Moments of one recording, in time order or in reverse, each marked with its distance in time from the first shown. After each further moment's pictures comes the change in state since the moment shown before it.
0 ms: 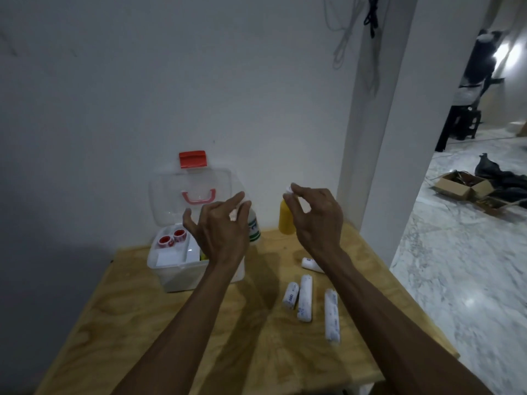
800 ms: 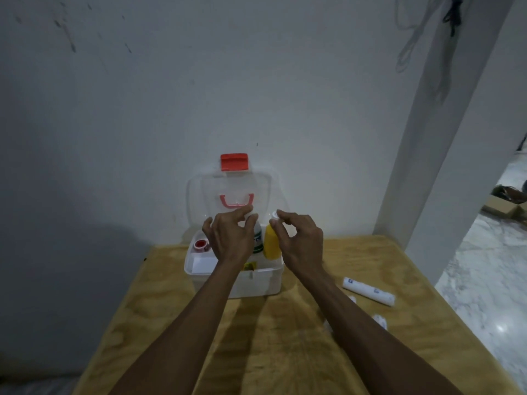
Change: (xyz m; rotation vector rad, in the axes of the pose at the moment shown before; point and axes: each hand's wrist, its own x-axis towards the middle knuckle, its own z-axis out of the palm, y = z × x) left_hand 0.045 -0.082 0.018 -0.030 -0.118 -0.138; right_hand -0.038 -0.037 0.103 0.174 -0.195 0.092
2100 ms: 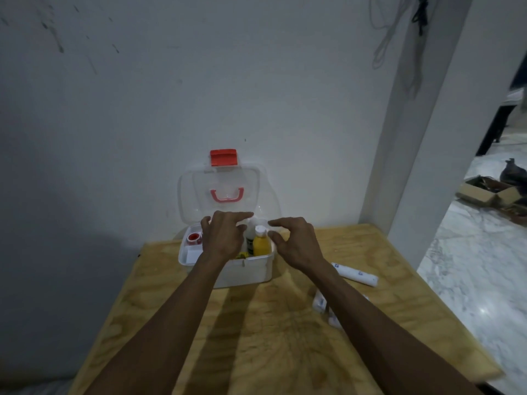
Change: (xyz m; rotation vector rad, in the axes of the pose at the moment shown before) left_hand -0.003 -0.014 -0.016 0.271 -0.420 0.224; right_hand -0.012 0.011 -0.035 -0.119 -0.382 0.069
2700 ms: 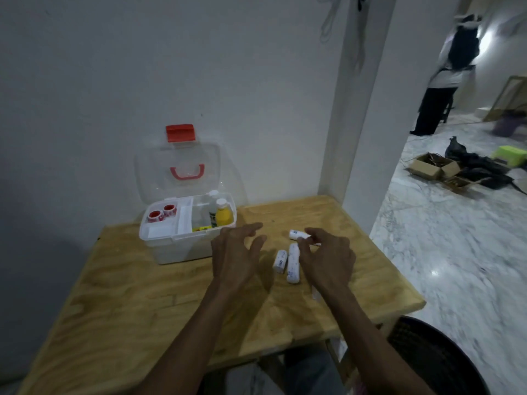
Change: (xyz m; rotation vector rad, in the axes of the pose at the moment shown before) left_hand -0.114 0.079 0.035 -0.363 0.018 0.029; right_hand -0.124 0.025 -0.077 -0.221 0.304 0.496
